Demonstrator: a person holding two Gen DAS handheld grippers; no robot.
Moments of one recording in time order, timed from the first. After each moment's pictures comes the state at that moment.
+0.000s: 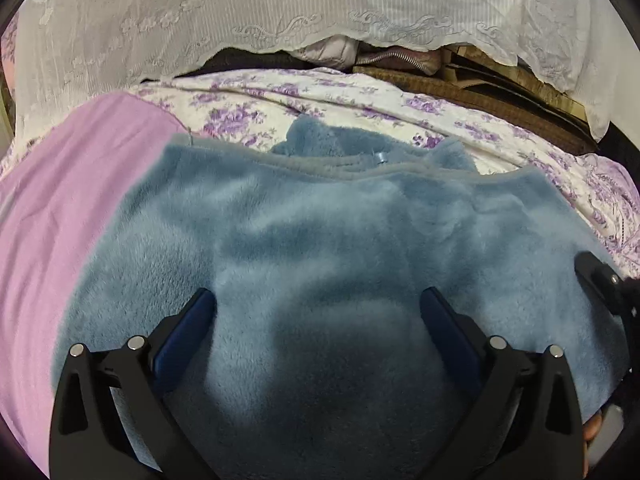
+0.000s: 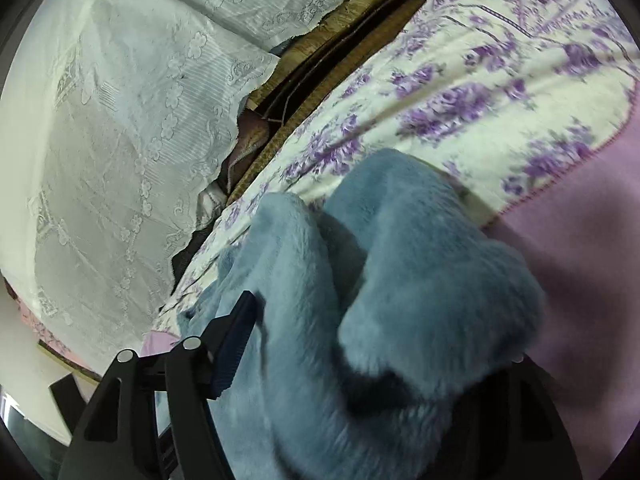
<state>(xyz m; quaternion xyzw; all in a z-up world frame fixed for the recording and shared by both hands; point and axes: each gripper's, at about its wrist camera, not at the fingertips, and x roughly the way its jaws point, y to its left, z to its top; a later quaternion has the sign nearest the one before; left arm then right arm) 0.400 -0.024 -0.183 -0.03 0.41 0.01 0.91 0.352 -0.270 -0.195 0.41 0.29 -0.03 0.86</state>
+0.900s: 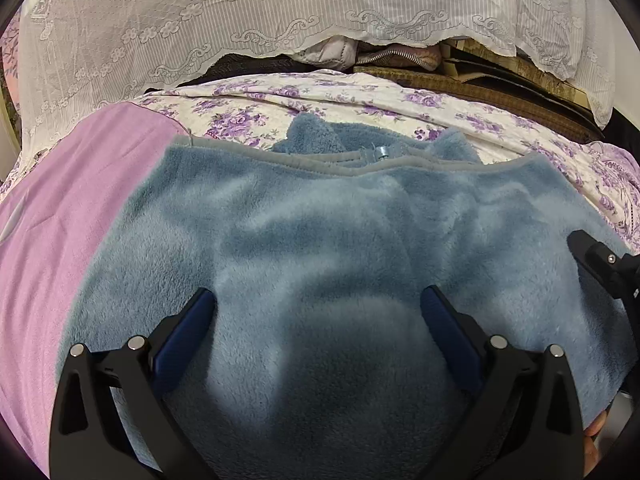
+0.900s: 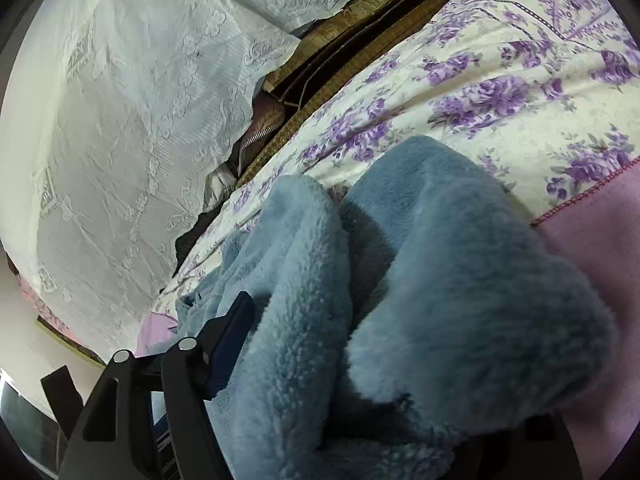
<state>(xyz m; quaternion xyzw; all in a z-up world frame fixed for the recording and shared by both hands) 0.397 -0.031 -0.183 0.01 0.40 0.02 0.92 0.360 -0.261 -0.195 0.39 0.31 0.00 0.87</state>
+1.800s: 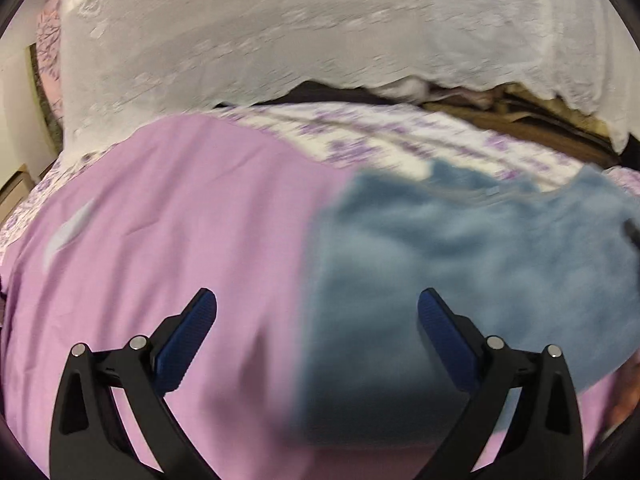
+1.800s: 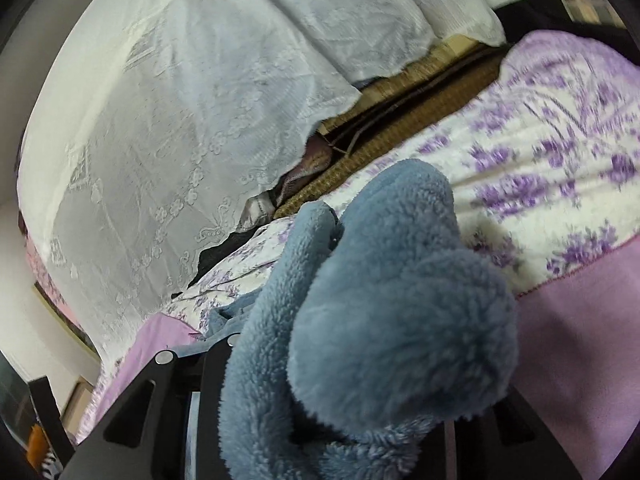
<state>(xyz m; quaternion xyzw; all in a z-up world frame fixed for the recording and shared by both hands) 0.348 0.093 -0.148 0.02 0.37 0.08 0.93 0.334 -0.244 -0.145 0.31 0.23 0.01 0.92</state>
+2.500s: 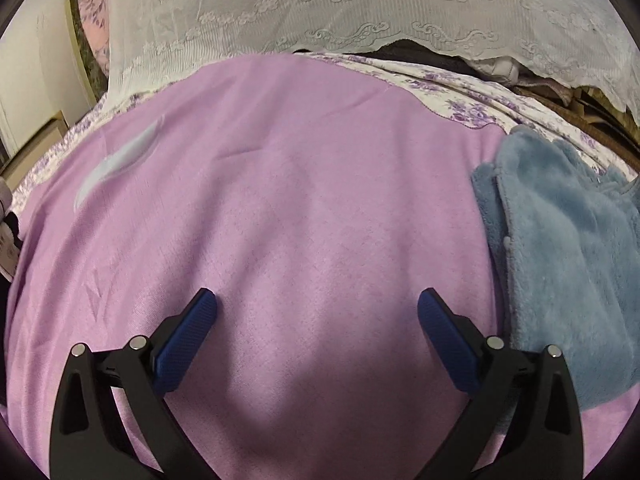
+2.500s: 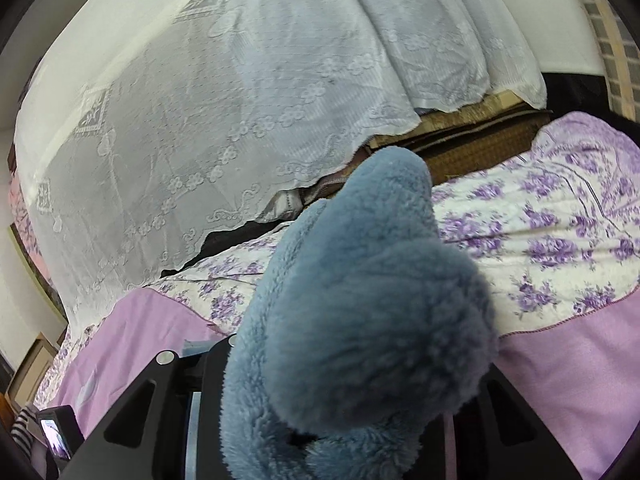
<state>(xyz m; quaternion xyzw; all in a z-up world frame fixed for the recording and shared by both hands) 0.345 0.181 -0.181 -0.03 0.42 0.16 0.90 0.346 -0.153 -0.083 0.21 0.24 -0.01 0.95</state>
